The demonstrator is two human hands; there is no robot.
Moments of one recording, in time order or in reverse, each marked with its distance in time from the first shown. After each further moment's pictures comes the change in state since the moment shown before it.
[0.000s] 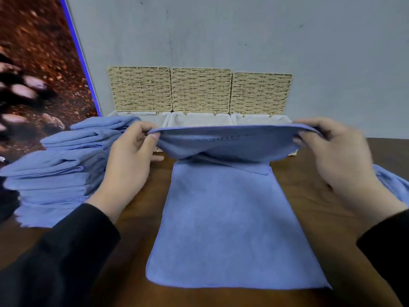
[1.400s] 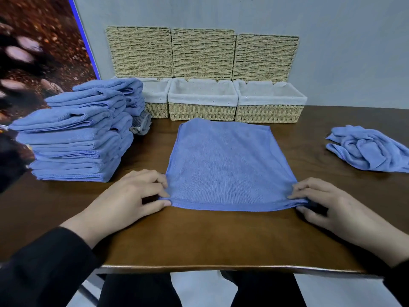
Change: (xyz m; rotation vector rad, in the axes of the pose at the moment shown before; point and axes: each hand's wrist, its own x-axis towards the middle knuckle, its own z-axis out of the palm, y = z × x) left_hand -0.113 -0.063 -0.060 0.582 -0.727 0.325; right_hand -0.136 0.086 -0.040 -0.387 -0.683 -0.307
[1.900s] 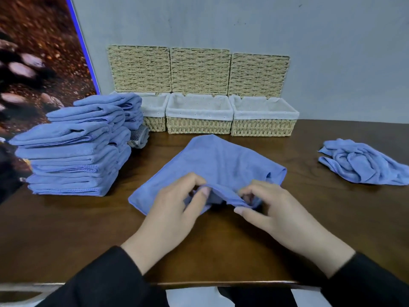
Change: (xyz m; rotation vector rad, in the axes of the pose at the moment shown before) left_hand 0.050 0.104 0.015 -0.394 0.333 -0.165; right_hand 0.057 -0.097 0.013 0.299 0.074 -0.003
